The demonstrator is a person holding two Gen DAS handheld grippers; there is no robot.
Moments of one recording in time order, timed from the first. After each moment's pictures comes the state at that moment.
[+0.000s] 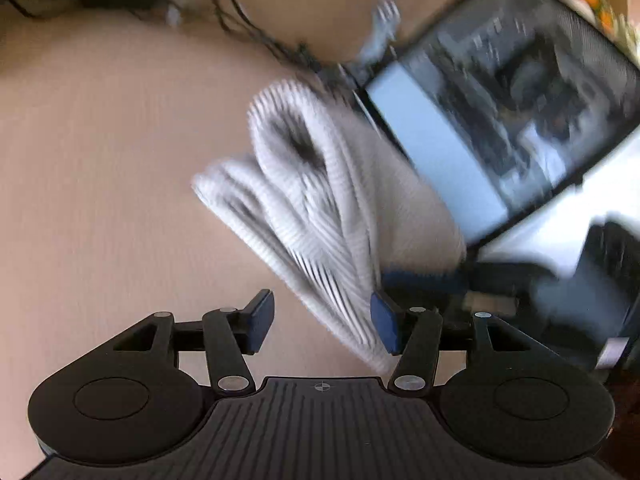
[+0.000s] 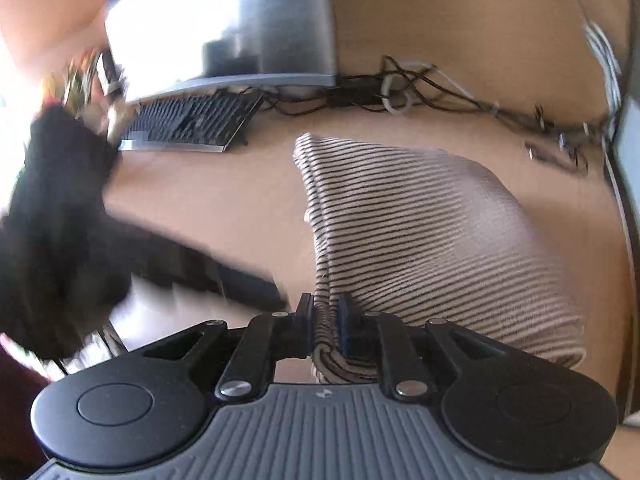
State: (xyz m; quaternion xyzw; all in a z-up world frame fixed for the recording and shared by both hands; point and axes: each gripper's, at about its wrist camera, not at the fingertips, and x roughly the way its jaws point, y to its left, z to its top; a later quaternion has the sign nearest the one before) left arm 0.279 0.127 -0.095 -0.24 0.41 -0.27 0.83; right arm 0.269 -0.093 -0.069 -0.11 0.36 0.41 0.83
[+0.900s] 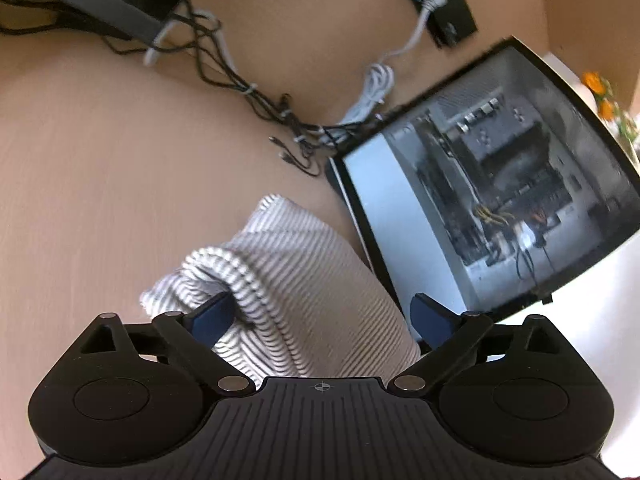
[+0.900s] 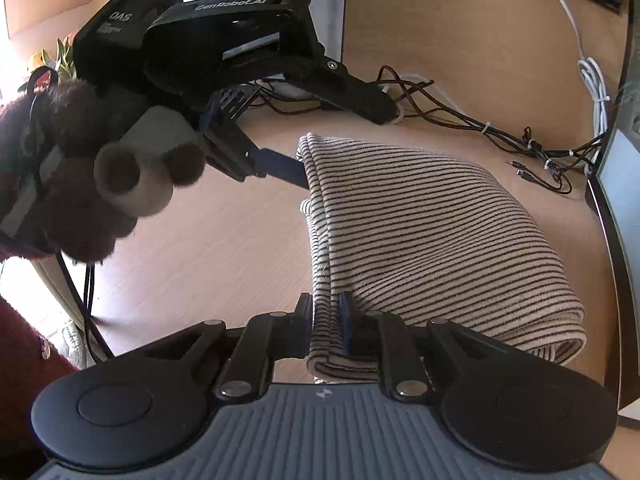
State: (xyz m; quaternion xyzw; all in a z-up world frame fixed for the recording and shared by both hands) left arm 0.343 0.111 -0.101 -0.33 0.38 -0.30 0.81; right arm 0.245 -0.092 -0.078 -0.12 0.34 0.37 0.85
